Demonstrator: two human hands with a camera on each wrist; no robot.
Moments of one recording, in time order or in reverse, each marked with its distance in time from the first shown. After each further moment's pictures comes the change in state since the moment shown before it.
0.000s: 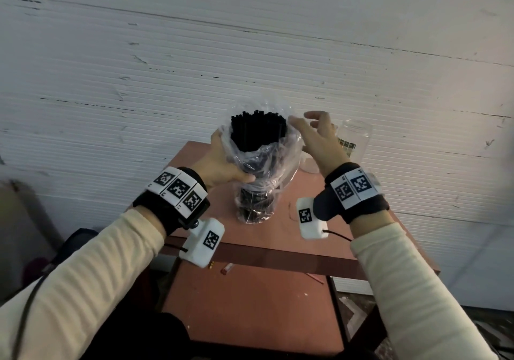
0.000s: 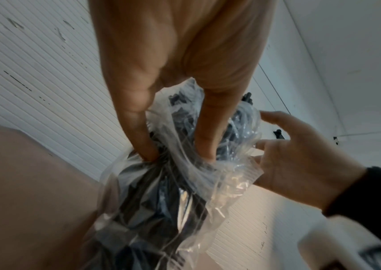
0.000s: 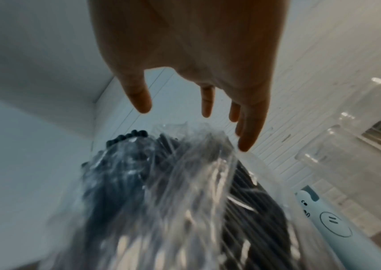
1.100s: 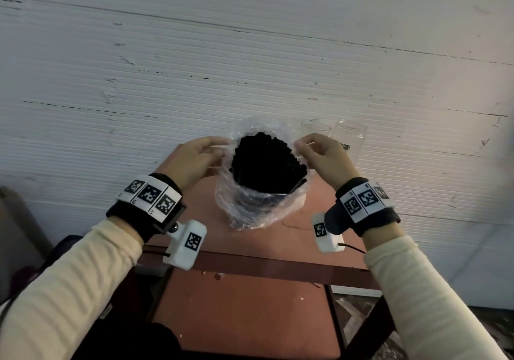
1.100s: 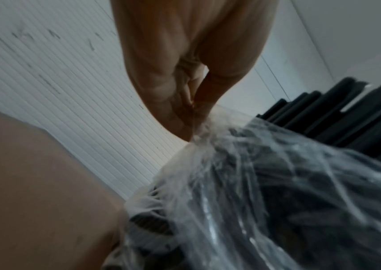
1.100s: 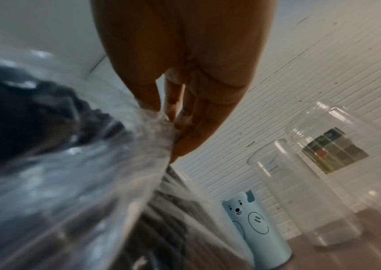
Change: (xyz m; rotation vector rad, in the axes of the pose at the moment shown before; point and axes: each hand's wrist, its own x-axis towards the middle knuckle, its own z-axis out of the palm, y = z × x) left_hand 0.011 -0.005 -0.012 -0.126 0.113 0.138; right_hand 0.009 0.048 -0.033 -0.143 -0.074 -0.174
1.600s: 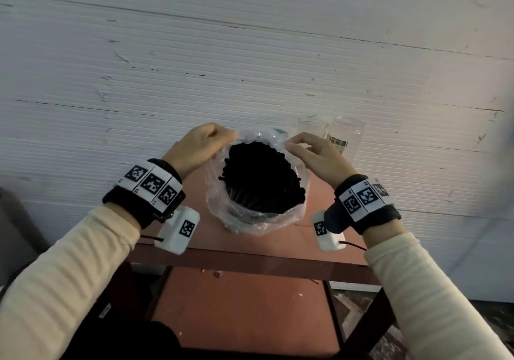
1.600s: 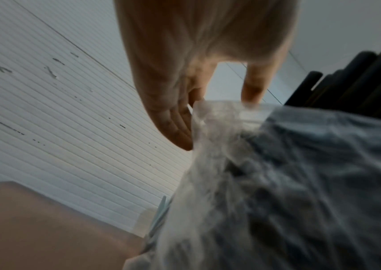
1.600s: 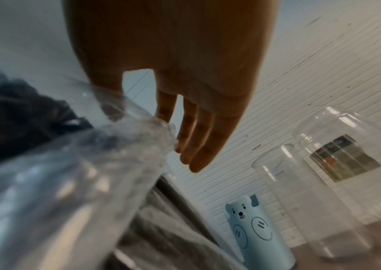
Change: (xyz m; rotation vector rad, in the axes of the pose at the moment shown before) left_hand 0.007 0.019 0.000 0.327 -0.073 0.096; right_hand -0.005 -0.007 0.000 -0.001 -0.139 -0.021
